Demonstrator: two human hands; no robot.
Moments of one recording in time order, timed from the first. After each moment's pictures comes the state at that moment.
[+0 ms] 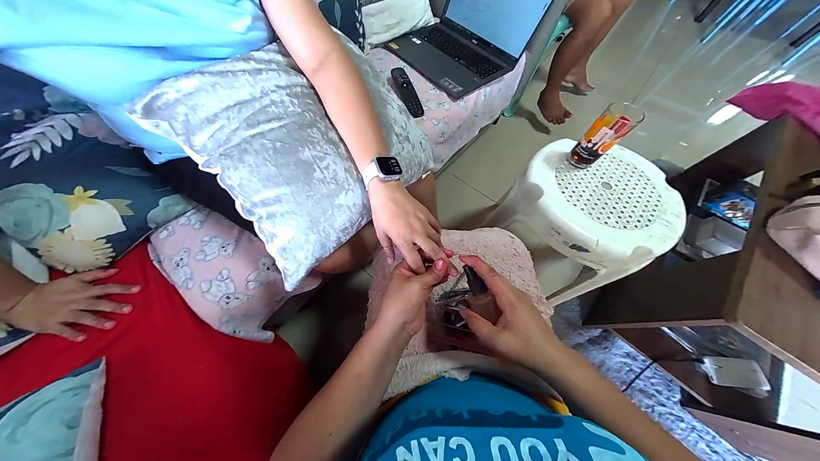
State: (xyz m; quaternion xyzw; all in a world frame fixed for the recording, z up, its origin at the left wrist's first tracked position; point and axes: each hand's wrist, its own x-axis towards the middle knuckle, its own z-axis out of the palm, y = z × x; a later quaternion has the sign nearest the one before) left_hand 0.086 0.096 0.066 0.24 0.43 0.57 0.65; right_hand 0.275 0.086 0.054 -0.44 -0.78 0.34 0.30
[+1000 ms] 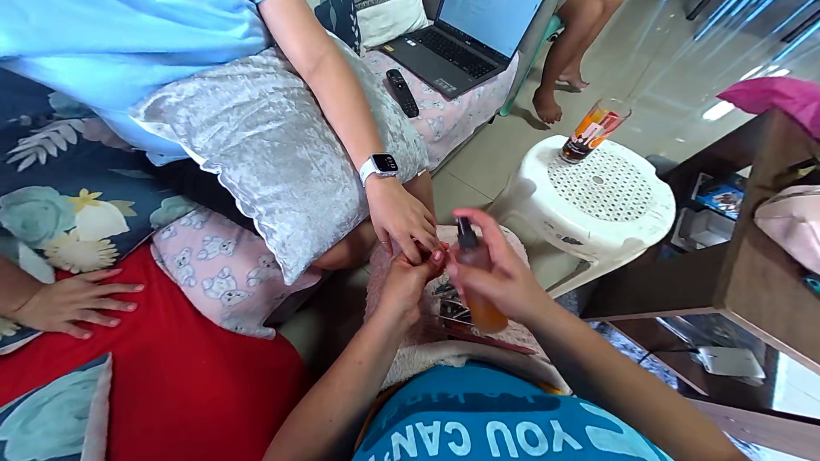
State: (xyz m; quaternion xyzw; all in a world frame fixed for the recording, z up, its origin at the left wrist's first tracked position) left_hand 0.090 0.097 0.070 0.27 0.47 0.56 0.63; right_hand 0.251 0.113 0.103 -0.32 -0.64 0.58 0.39
